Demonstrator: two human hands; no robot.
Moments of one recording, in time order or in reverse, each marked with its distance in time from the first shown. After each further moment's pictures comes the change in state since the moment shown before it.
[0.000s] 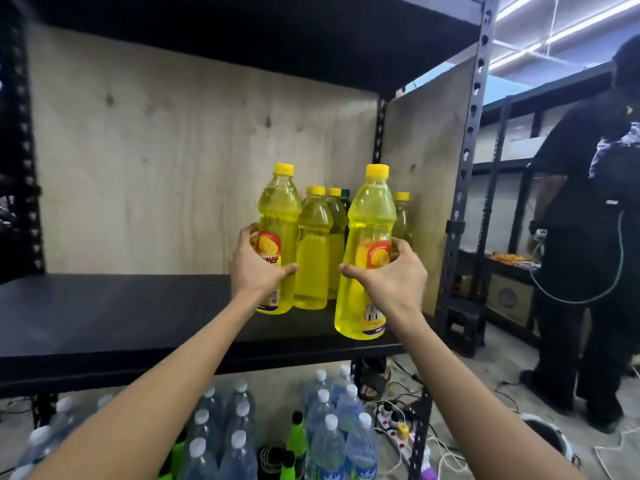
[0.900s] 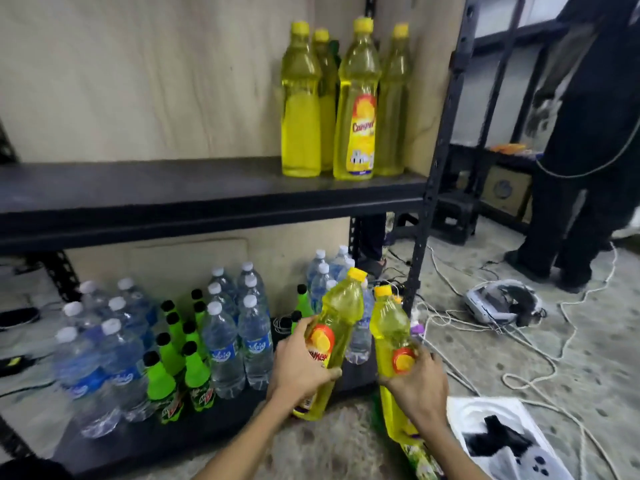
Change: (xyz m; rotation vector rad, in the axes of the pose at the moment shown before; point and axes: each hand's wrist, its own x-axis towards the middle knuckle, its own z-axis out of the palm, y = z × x) left_hand -0.324 -0.170 0.024 0.322 -0.643 -0.257; right_hand -0.294 0.272 -0.035 -0.430 -0.254 0.387
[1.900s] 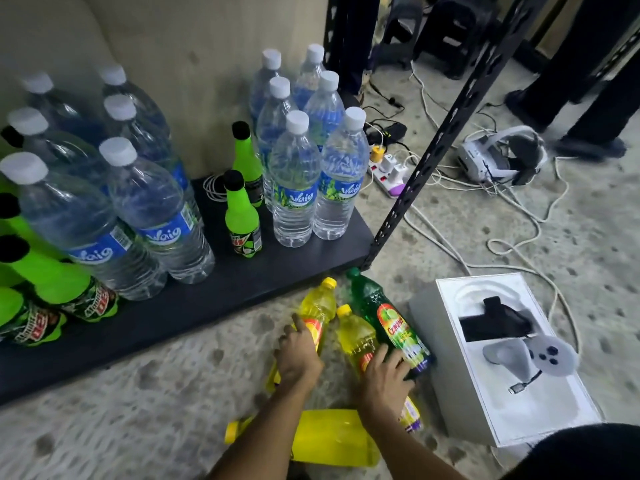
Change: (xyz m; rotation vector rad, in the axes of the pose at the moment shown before) left_hand 0.019 -0.180 0.277 0.501 -0.506 -0.322; right_hand -0.070 0.208 0.216 -0.928 -0.453 0.362
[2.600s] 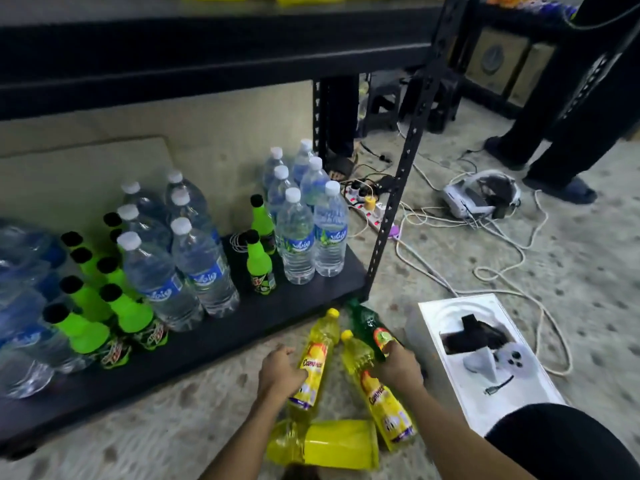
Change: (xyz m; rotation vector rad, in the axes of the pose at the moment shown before) left_hand -0.074 -0.033 -0.093 -0.405 0.006 -0.011; right_hand -0.010 0.048 -0.143 0.578 -0.272 -0.107
